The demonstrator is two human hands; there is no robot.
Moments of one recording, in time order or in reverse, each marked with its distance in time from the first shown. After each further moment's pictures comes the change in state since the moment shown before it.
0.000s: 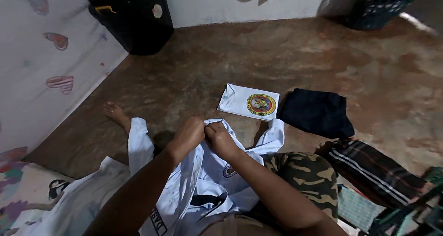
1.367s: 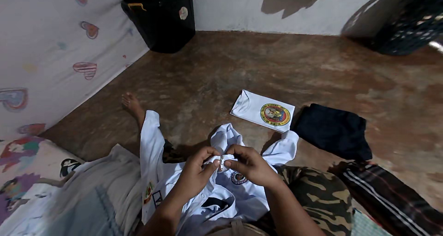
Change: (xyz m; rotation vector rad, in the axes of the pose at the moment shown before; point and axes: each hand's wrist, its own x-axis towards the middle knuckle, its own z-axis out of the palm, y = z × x) left_hand -0.118 -0.009 0.059 -1.181 0.366 0.211; right_hand -0.027 -0.038 -0.069 0.873 -0.348 0.304
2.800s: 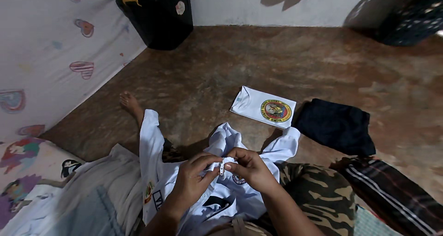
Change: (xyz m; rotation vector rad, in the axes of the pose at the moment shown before) left_hand -0.008 -0.002 0.002 0.267 0.150 0.342; right_hand -0.010 -0.007 0.018 0.252 0.115 -0.011
